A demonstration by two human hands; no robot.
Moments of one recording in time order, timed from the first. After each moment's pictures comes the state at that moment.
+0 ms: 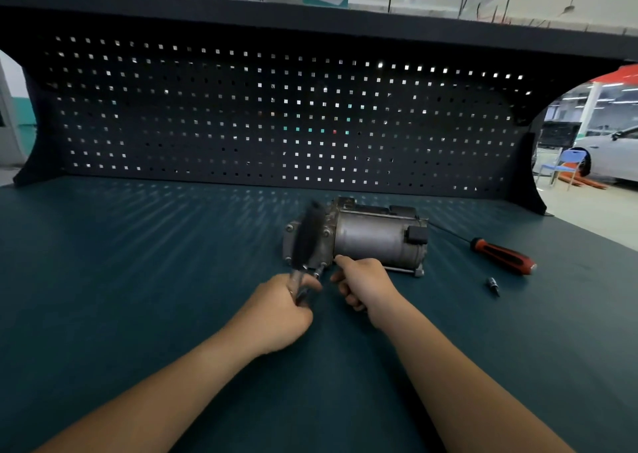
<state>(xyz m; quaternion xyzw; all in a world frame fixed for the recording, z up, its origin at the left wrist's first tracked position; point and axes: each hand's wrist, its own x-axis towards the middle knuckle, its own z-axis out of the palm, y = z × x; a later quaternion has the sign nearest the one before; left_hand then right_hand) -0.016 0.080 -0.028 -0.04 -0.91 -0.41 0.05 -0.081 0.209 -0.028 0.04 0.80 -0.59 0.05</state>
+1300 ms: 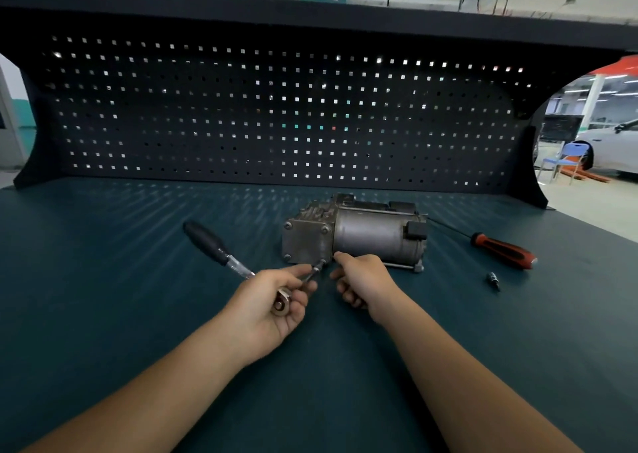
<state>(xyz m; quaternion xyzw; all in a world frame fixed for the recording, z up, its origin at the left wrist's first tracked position) -0.018 0.085 -0.017 0.13 -0.51 -0.85 -0.08 -0.082 0.212 -0.027 0.03 0.80 -0.60 0.05</state>
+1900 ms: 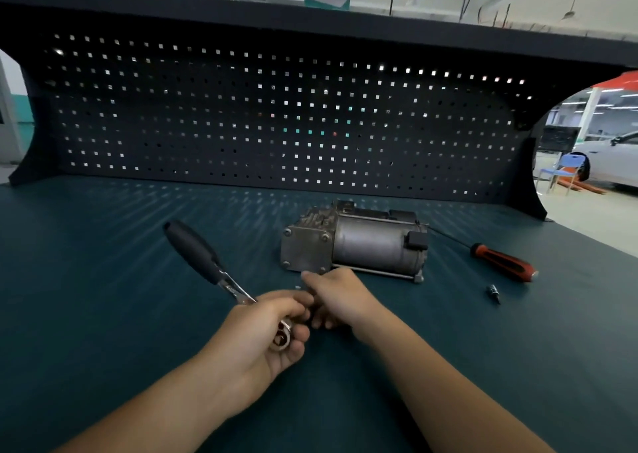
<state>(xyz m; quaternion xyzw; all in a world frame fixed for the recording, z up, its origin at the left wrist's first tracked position) 0.006 0.090 -0.020 0.13 -0.55 -0.83 -0.03 -0.059 0.191 -0.023 -0.10 0.81 -0.56 0.11</state>
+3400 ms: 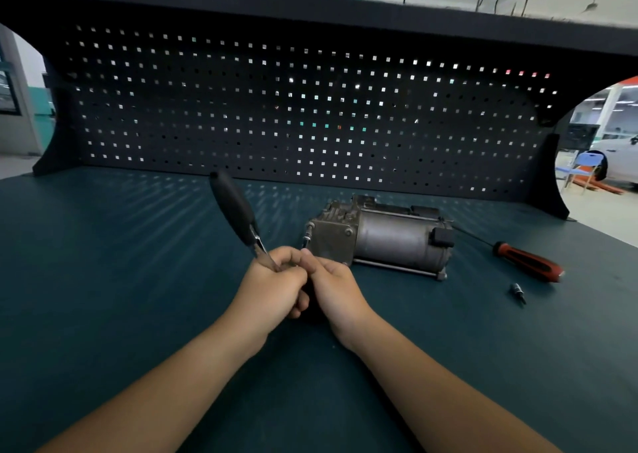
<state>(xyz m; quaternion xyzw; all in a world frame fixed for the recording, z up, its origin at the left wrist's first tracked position) -0.012 0.066 -0.016 0.04 -0.71 -0.69 0.13 -0.054 0.151 -0.036 -0.15 0.69 -0.71 0.07</state>
